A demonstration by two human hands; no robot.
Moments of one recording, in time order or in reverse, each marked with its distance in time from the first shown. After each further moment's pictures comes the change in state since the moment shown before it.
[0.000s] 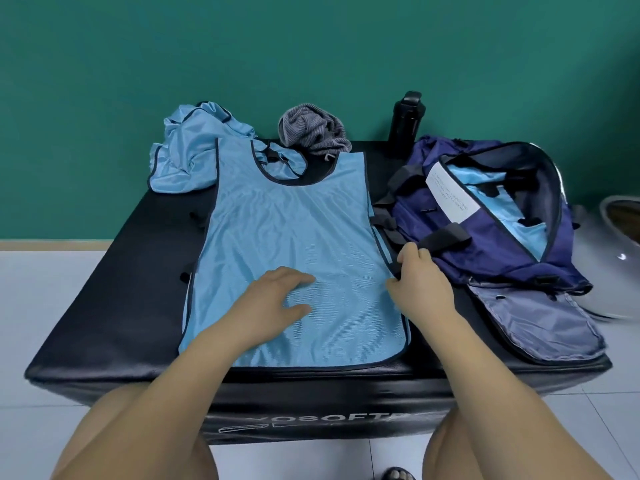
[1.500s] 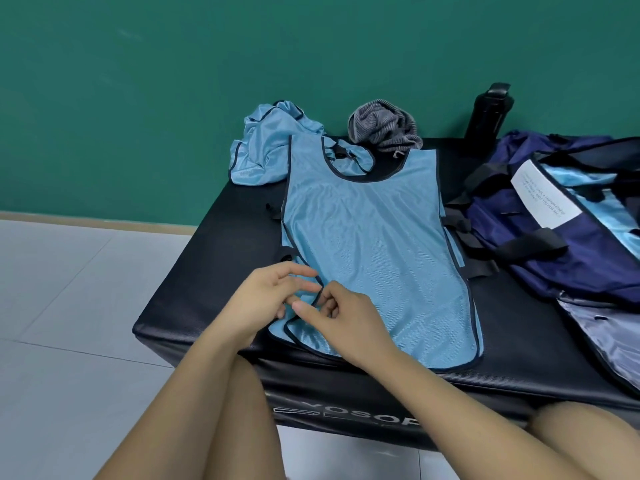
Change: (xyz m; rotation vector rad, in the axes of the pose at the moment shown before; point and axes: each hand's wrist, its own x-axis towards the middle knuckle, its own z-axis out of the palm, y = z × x) left_hand -0.075 -0.015 -0.065 -0.678 0.196 -0.371; right_hand -0.088 -0.169 0.060 0.638 -0.367 -0.243
